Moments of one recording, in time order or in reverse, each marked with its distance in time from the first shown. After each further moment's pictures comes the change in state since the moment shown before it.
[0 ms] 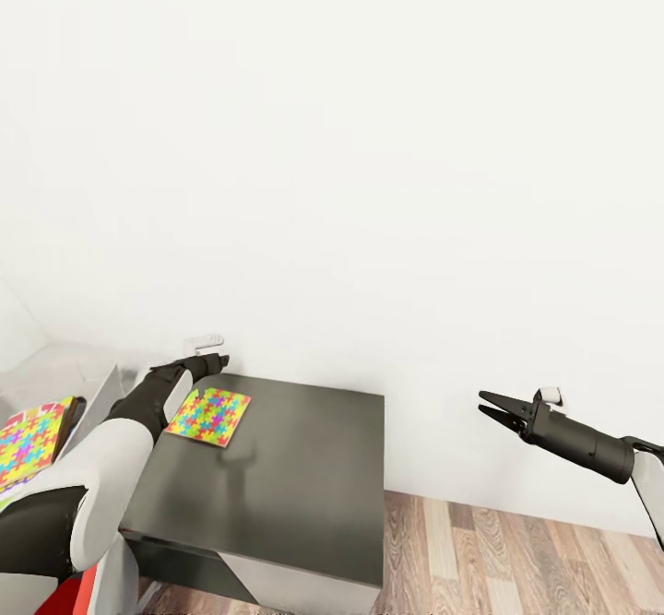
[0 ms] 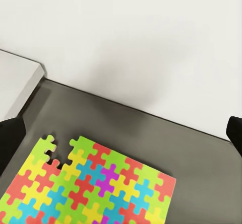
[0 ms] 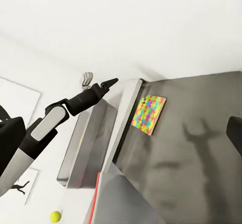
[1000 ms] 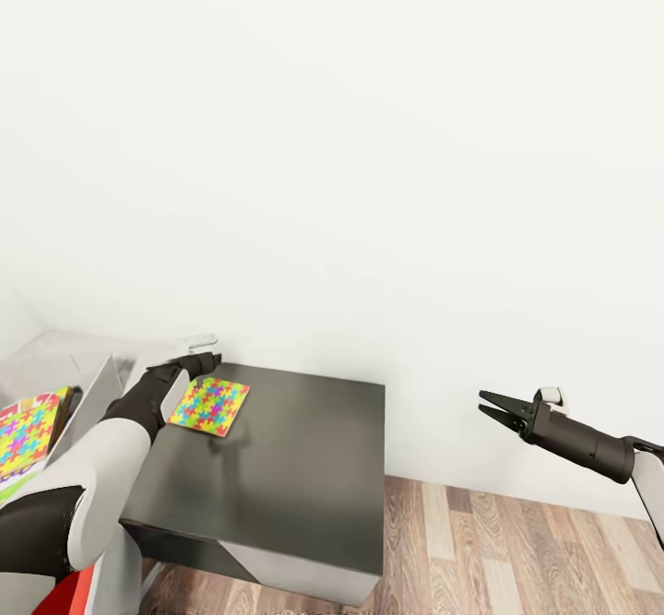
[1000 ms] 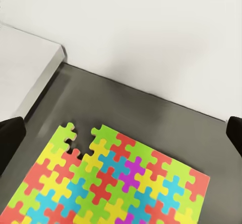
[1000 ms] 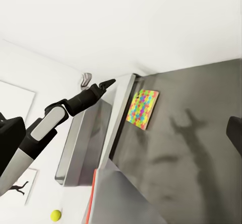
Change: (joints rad) left arm 0.000 0.009 0.007 -0.003 -0.001 -0.018 0.054; right arm 0.000 0.000 -0.001 -0.001 0.000 0.000 0.000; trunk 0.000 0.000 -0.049
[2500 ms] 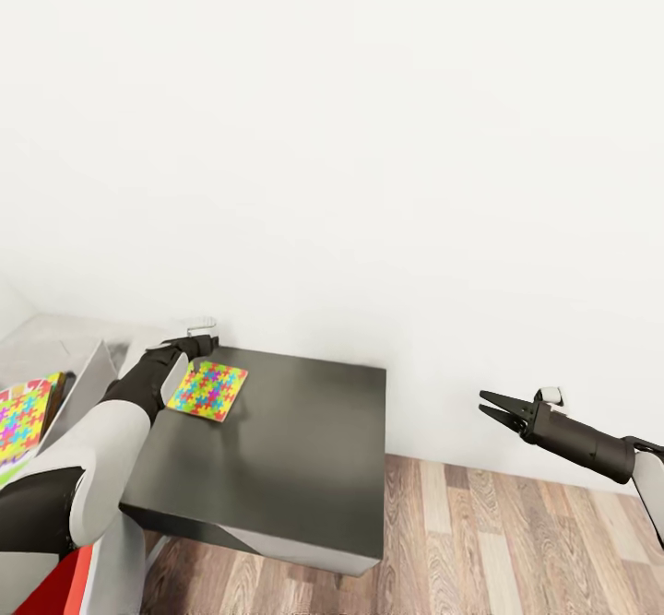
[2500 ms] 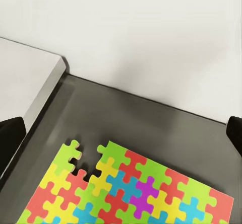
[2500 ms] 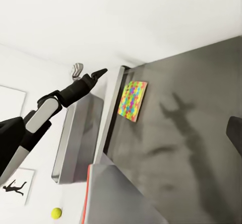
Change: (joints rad) left arm -0.062 0.004 -0.001 0.000 -0.062 -0.007 0.001; right arm 0.000 -0.001 0.000 0.002 0.000 0.000 0.000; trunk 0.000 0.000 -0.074
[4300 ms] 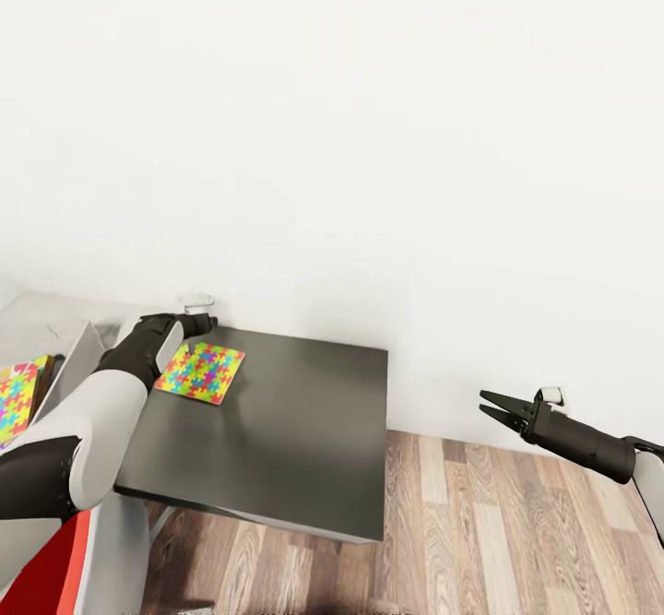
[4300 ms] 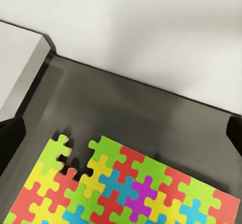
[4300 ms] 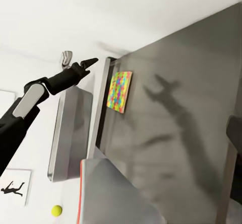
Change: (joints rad) left arm -0.107 0.009 0.003 -0.010 0.003 0.168 -0.014; right arm 0.000 -0.001 -0.001 0.000 0.000 0.000 0.000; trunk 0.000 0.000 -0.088
